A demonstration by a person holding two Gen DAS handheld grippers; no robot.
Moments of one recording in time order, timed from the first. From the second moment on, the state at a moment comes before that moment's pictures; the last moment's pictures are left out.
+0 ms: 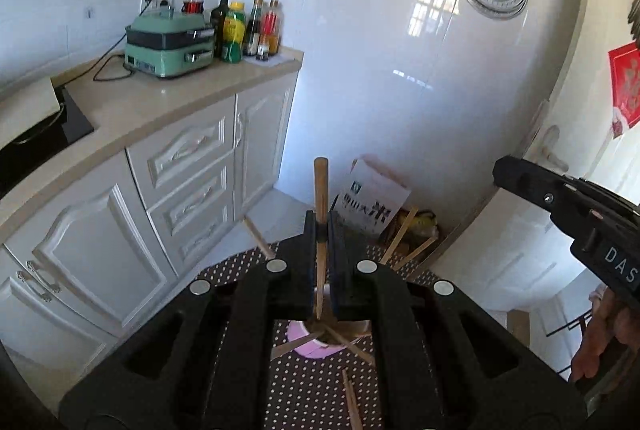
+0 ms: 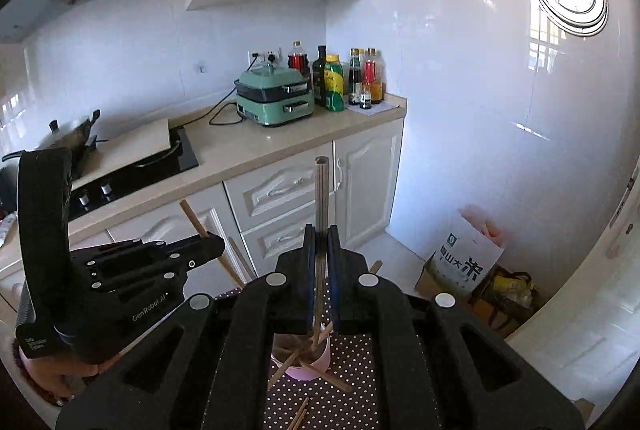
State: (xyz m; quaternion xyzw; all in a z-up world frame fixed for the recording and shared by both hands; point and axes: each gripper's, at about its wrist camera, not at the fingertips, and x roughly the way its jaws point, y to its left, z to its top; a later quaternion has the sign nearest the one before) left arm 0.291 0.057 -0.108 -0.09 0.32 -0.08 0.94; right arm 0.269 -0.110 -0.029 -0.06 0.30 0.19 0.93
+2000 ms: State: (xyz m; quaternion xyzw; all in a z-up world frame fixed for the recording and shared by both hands) left arm 0.202 0.056 -0.120 -0.10 0.33 0.01 0.94; right arm 0.216 -0.151 -0.057 0.05 0.38 0.23 0.90
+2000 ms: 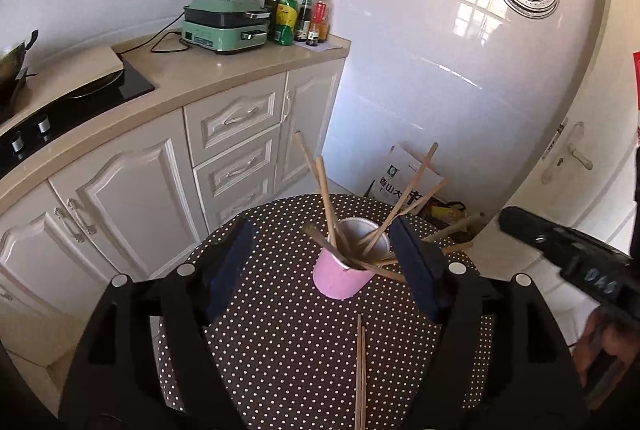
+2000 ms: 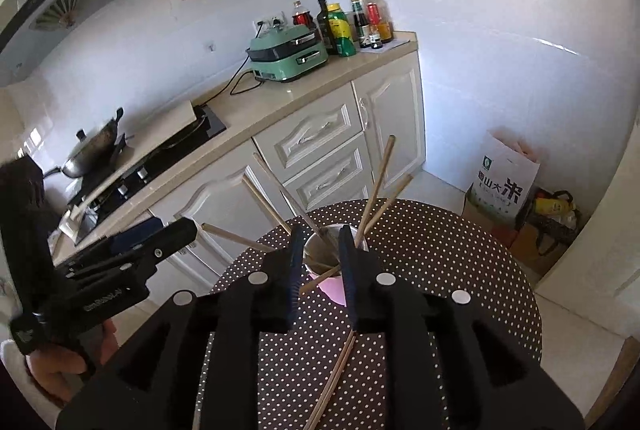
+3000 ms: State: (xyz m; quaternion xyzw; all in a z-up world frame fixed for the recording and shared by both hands) left arm 0.205 0.029 -0.204 -0.06 0.42 -0.03 0.91; right arm 0.190 -0.175 -0.168 0.15 0.47 0.13 0.86
